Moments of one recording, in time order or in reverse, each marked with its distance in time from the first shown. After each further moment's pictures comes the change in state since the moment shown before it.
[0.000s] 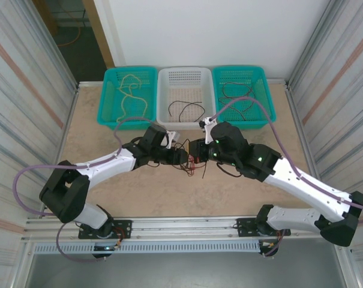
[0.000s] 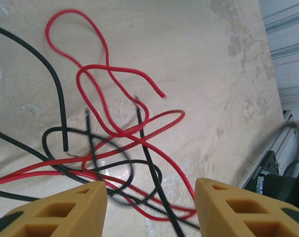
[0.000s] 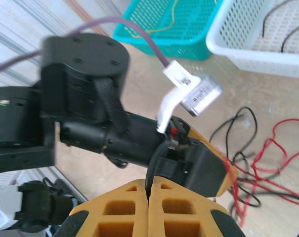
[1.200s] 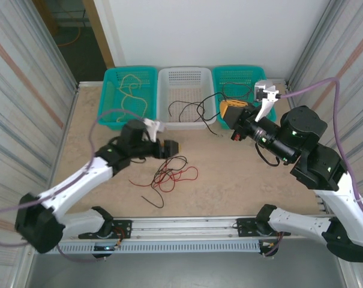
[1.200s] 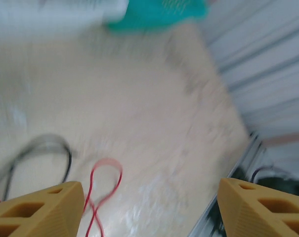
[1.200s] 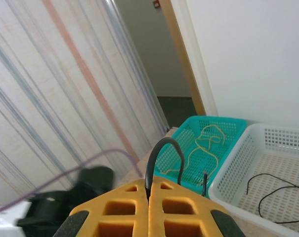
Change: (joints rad) left arm 0.086 -0.359 0.030 -0.099 -0.015 0.053; right arm -0.106 -0.148 0.367 -0.008 0.057 -0.235
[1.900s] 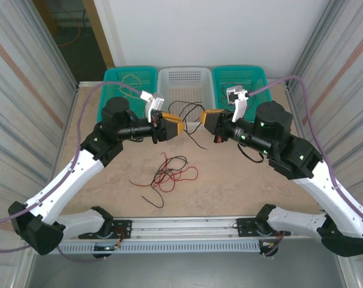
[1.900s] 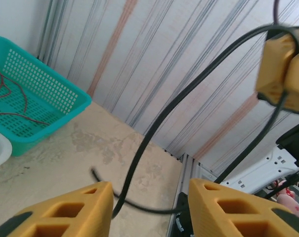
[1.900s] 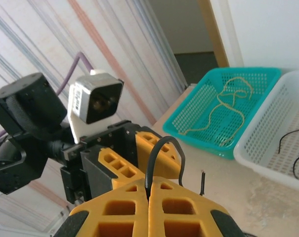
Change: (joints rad) left arm 0.007 0.032 0.270 0.112 0.288 0.148; right arm -0.021 0.085 -0.090 0.021 -0.172 0.095
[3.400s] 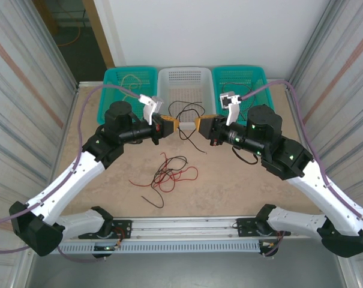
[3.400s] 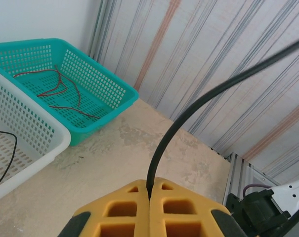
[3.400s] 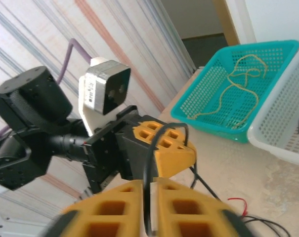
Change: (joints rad) left arm 0.000 -0.011 -0.060 -0.034 -0.184 0.115; right arm -0.006 -0.011 -0.102 0.058 -0.034 0.067
